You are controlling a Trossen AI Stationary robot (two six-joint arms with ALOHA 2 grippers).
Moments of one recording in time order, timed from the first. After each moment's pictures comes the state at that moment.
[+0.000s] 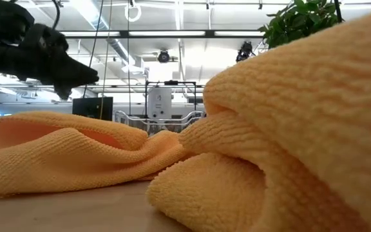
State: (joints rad) left arm 0.25 0.27 0.01 0.17 0.04 -0.43; right arm -0.21 0.49 0.01 0.13 0.04 0.39
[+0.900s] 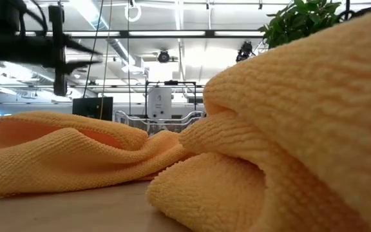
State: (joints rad) left arm 0.25 0.29 0.08 0.34 -0.18 -1.07; right arm -0.21 0.50 0.01 0.38 0.13 0.38
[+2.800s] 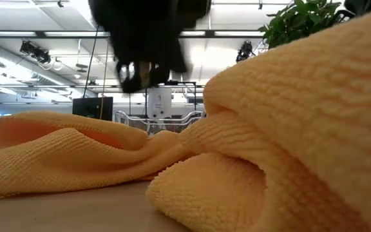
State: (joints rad) left arm -0.41 1.95 1.31 -0.27 0.13 -0.71; right arm 0.62 1.06 0.78 -0.53 0.19 0.63
